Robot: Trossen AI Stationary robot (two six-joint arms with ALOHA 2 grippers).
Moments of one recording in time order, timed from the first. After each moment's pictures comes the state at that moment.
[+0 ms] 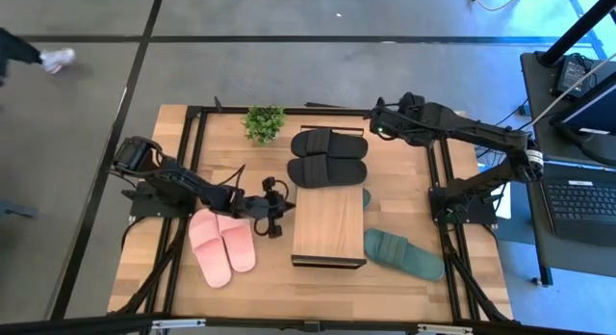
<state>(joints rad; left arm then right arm) -0.24 1.59 0.55 0.46 -0.45 -0.16 -0.29 1.38 1.37 -1.33 0.74 1.37</state>
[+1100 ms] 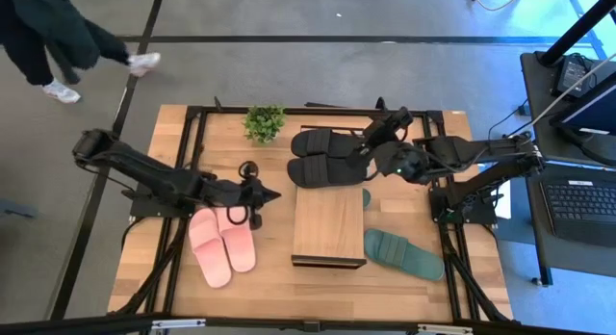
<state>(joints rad) -0.26 1.10 0.54 0.12 -0.45 -0.20 0.17 1.38 1.50 -0.75 1.04 0.20</state>
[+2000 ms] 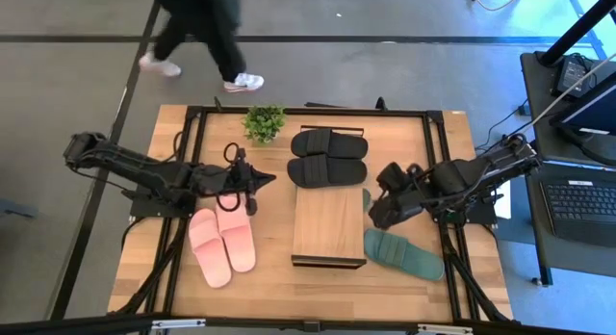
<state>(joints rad) -0.17 0.95 0.54 0.11 -0.49 -0.14 0.42 1.42 1.52 -1.41 0.37 1.13</state>
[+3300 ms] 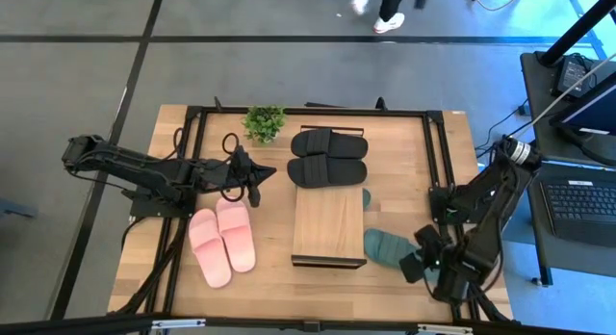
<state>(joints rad) -0.11 0.95 0.54 0.12 -0.48 -0.37 1.08 1.42 0.98 -1.03 0.42 2.21</state>
